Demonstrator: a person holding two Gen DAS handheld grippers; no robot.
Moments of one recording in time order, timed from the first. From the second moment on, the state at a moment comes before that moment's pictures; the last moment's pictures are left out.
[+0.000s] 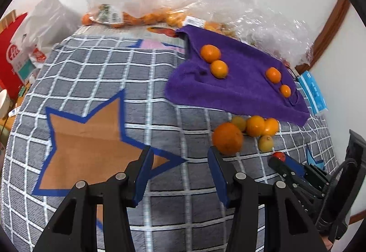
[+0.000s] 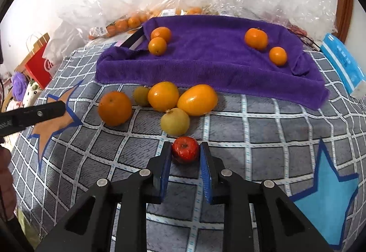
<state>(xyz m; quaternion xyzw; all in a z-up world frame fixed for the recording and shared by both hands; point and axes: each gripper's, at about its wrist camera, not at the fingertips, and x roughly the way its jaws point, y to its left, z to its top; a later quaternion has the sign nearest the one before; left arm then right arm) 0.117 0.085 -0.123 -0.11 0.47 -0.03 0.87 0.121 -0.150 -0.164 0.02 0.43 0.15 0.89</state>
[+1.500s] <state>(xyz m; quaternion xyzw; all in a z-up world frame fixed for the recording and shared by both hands) 0.112 0.042 -0.095 -0.07 0.47 -0.04 0.88 0.099 -0.218 -0.090 0.03 0.36 0.07 0.93</state>
